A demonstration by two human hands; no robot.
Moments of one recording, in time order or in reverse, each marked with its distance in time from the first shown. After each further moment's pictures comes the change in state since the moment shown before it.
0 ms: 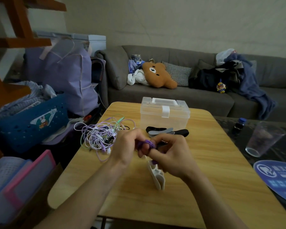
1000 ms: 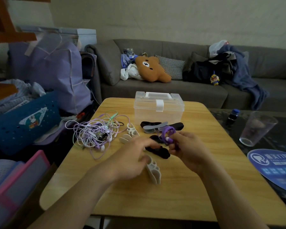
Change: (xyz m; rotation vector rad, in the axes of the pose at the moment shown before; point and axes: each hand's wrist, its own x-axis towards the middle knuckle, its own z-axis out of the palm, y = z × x) left_hand 0.001 -0.032 -0.010 0.885 -0.436 0.307; right_hand 0.004 0.022 -0.034 0.466 0.215 0.585
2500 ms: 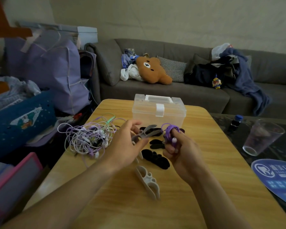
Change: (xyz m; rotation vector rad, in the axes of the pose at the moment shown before) left_hand 0.038 -0.014 -0.007 -0.260 0.341 -0.211; right_hand 0.025 0.008 0.008 0.443 -0.070 -0.100
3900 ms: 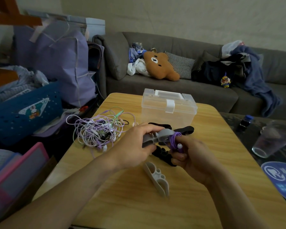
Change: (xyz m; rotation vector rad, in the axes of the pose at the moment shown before) left_hand -0.009 0.000 -0.011 -0.011 -0.222 0.154; right_hand -0.006 -0.004 0.001 -0.321 -0.064 0.206
